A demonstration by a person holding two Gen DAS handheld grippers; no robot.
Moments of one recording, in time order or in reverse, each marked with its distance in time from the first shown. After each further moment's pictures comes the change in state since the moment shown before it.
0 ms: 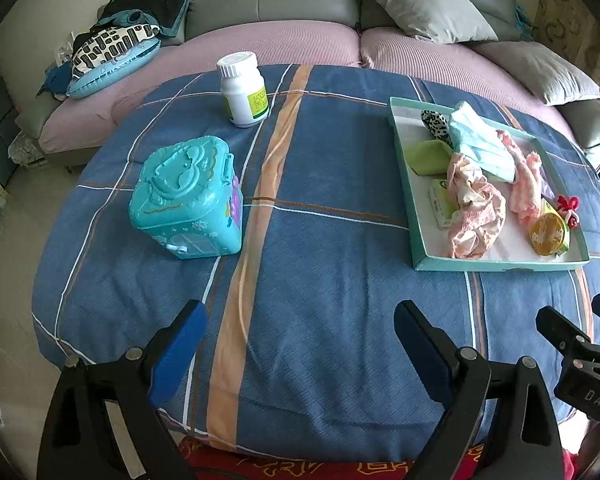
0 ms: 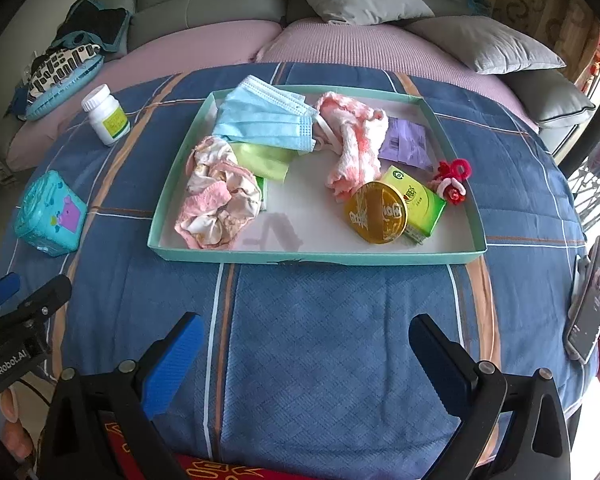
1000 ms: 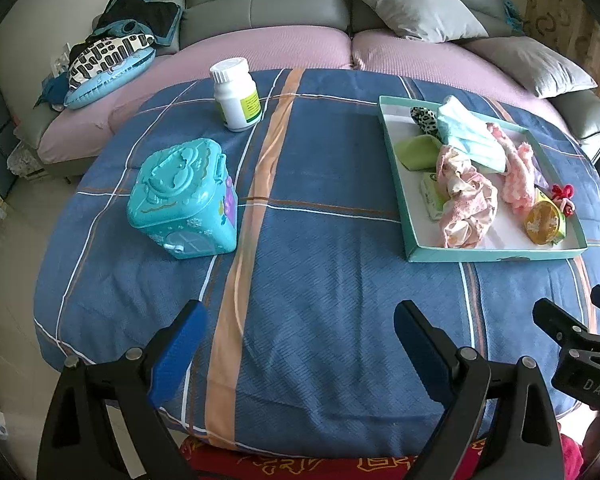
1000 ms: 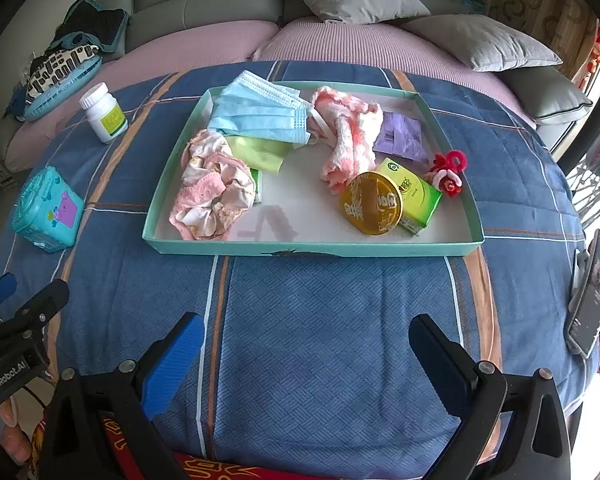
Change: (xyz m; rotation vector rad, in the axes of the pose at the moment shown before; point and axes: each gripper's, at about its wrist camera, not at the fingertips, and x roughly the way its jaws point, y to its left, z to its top) left arm -0.008 -0.006 -0.006 0.031 -0.024 0.002; right arm 0.001 -0.003 -0.006 0.003 -0.004 -0.006
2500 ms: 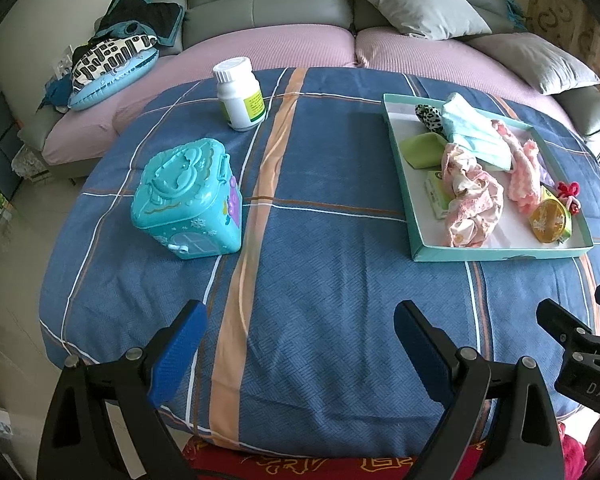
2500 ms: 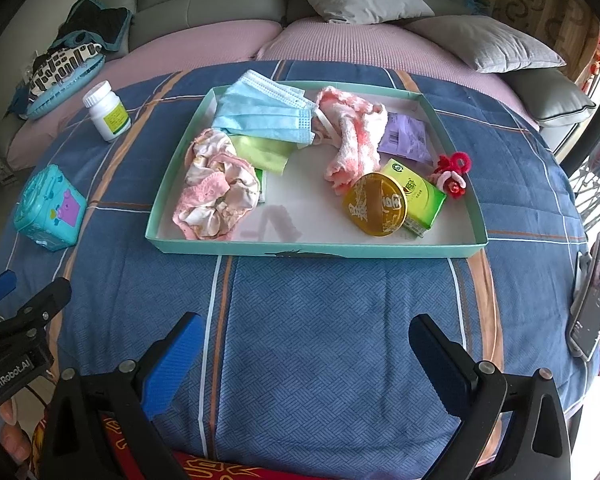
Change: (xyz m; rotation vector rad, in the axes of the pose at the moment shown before) left arm 0.002 0.000 0.000 0.000 0.005 0.027; right arm 0.002 0.002 0.000 -0.005 0.005 0.007
